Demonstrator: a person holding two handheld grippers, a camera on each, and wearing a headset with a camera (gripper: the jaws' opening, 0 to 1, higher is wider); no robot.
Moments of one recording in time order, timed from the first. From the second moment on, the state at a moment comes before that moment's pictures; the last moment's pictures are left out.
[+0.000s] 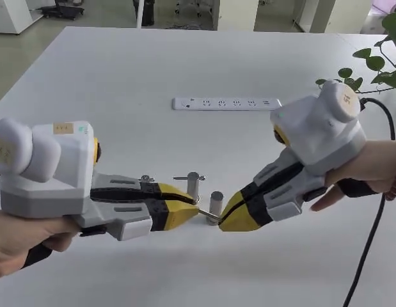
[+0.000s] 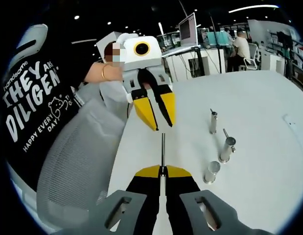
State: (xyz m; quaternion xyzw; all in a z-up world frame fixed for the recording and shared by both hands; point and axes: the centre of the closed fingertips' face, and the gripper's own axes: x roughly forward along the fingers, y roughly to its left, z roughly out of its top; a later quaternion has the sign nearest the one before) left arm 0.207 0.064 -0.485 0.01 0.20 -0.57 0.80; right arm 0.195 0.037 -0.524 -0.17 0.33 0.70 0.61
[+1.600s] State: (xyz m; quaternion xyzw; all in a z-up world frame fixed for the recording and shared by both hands) left arm 0.262 0.026 -0.573 0.06 0.22 -0.42 0.88; right arm 0.252 -0.021 -0.570 -0.33 0.42 0.60 0.61
